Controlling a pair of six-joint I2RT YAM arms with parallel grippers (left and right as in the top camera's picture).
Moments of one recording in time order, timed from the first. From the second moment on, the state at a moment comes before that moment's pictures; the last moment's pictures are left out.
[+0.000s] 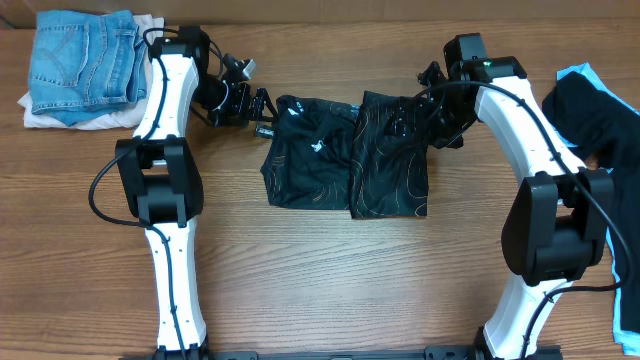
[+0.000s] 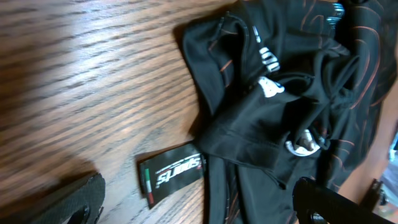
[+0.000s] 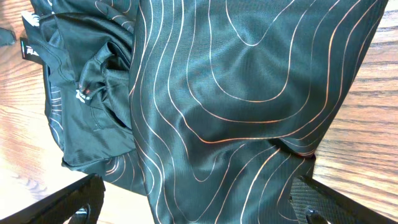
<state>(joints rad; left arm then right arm) 0.01 2.63 2.37 -1.34 0.66 0.25 0.11 2.04 1.69 -1.06 -0.41 0.18</state>
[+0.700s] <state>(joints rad) -0.05 2.57 2.18 -1.29 0.82 0.26 0.11 2.04 1.69 -1.06 -0.41 0.18</state>
